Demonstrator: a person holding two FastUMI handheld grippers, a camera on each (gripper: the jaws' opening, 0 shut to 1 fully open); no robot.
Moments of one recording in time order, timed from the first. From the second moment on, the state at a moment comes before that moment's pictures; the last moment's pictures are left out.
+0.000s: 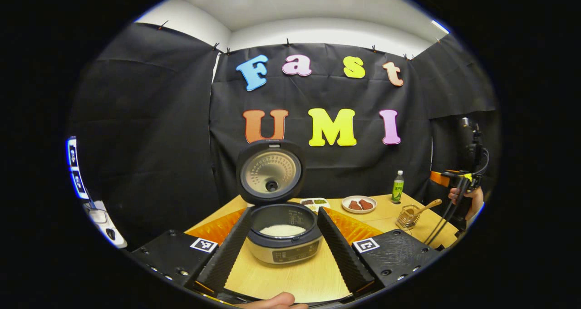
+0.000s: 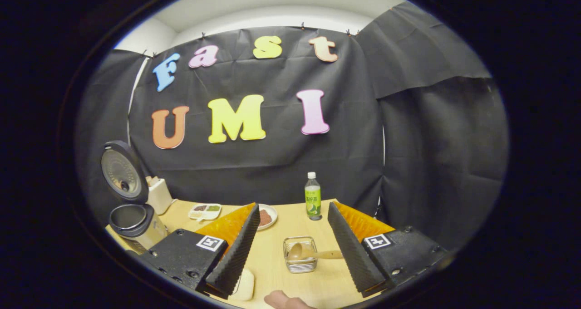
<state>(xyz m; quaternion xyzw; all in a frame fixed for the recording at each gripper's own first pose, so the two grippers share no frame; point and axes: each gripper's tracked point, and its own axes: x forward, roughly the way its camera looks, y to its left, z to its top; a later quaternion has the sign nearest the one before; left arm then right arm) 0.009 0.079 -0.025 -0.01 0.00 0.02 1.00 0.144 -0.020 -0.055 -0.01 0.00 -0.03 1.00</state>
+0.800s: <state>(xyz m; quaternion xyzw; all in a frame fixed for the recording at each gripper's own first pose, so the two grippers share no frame) 0.140 0.123 0.116 -0.08 -0.05 0.04 0.99 -0.037 0.009 -0.069 -0.03 -0.03 0.03 1.00</state>
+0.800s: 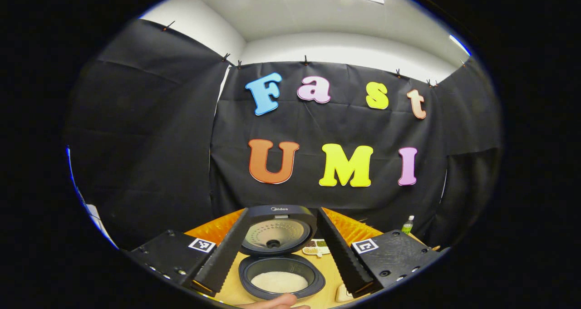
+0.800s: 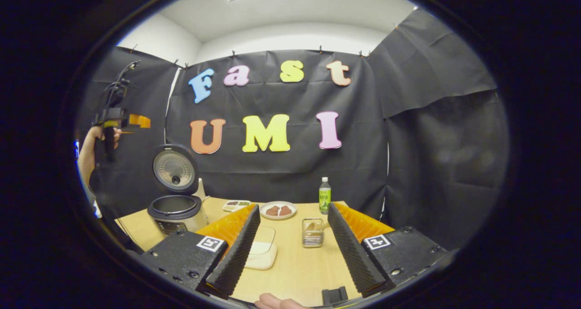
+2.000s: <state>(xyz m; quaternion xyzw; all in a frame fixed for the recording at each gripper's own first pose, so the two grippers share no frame) 0.390 0.190 0.049 -0.05 0.03 0.14 0.99 0.005 0.020 -0.108 -0.03 -0.02 0.04 1.00</state>
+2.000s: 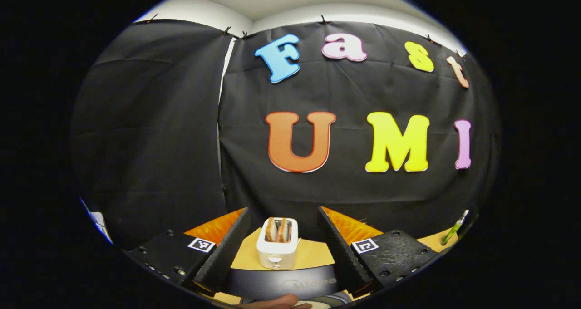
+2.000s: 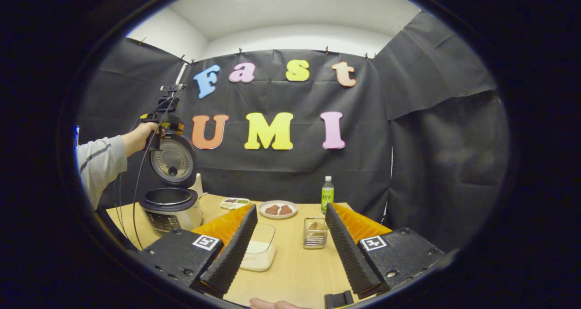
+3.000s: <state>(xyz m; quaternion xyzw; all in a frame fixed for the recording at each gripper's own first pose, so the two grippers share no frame) 0.281 0.131 -0.006 -0.06 0.06 0.11 0.99 -0.053 0.005 -0.125 -0.01 -0.02 0.06 1.00</state>
